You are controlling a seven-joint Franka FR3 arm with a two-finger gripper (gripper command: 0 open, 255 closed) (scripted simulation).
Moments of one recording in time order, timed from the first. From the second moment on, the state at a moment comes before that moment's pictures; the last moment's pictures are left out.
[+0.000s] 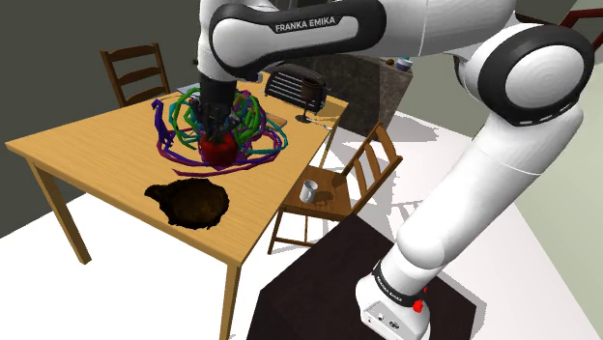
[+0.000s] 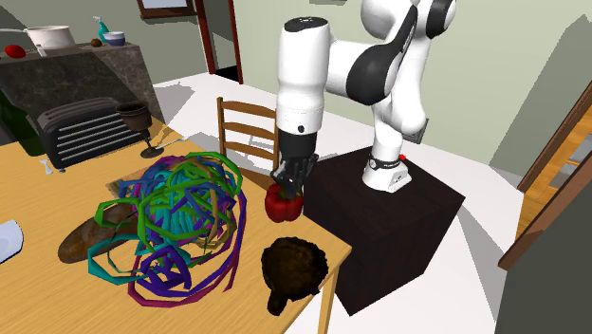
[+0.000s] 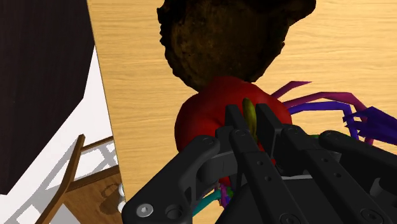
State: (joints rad) arm -0.21 0.01 0.62 -1.94 -0.02 2.03 1.60
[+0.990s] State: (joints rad) arm -0.09 0.26 0.65 -1.73 -0.19 2.00 1.81
